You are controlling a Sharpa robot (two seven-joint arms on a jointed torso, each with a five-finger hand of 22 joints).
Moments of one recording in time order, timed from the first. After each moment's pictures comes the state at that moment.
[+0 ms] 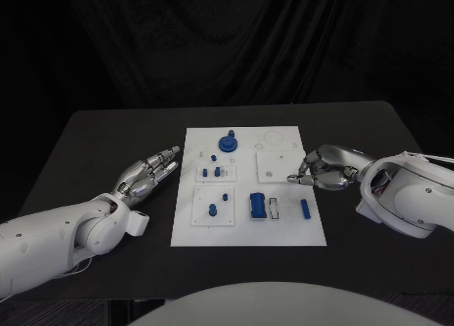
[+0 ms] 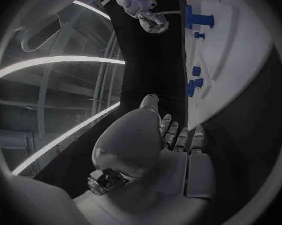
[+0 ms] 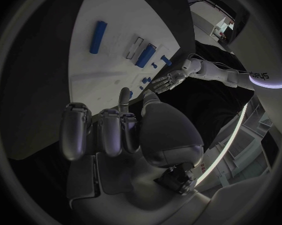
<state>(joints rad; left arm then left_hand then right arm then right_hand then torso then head) 1.01 -0.93 -0.21 1.41 -0.17 -0.06 0.68 1.55 0.20 -0.22 0.27 0.55 0.32 0.05 0.03 0.04 0.08 0.04 0.14 0.03 0.00 0.04 0.00 0.00 0.17 0.01 0.14 0.01 0.03 1.30 -1.22 -0.25 1.97 -1.28 -0.31 -0.36 1.14 0.07 -0.13 0.28 0.36 0.81 0.03 0.60 0.82 1.46 -0.04 1.57 1.31 1.47 -0.11 1.47 1.27 0.05 1.47 0.00 1.40 1.31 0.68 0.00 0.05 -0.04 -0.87</state>
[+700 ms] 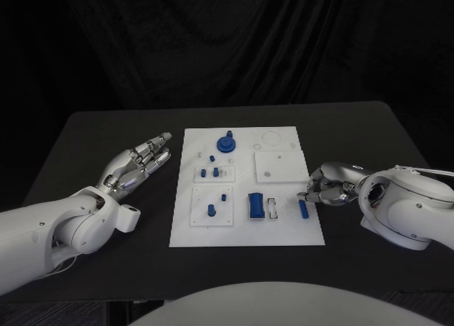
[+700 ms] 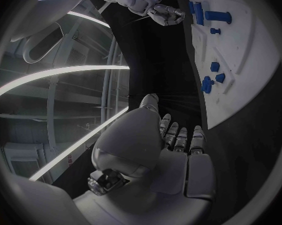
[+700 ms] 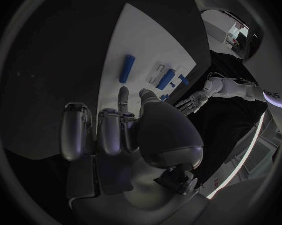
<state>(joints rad) 1.08 -1.03 -0.21 1.57 -0.23 -0.17 0.68 1.55 0.20 -0.22 0.27 0.55 0.33 0.03 0.03 0.04 0.06 0.01 0.13 0.03 0.00 0.01 0.00 0.00 0.17 0.01 0.11 0.01 0.02 1.22 -1.21 -0.25 1.97 -1.38 -0.24 -0.55 1.20 0.03 -0.10 0.28 0.48 0.83 0.04 0.55 0.76 1.46 -0.04 1.57 1.31 1.47 -0.10 1.47 1.25 0.05 1.47 0.01 1.40 1.31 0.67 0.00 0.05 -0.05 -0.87</state>
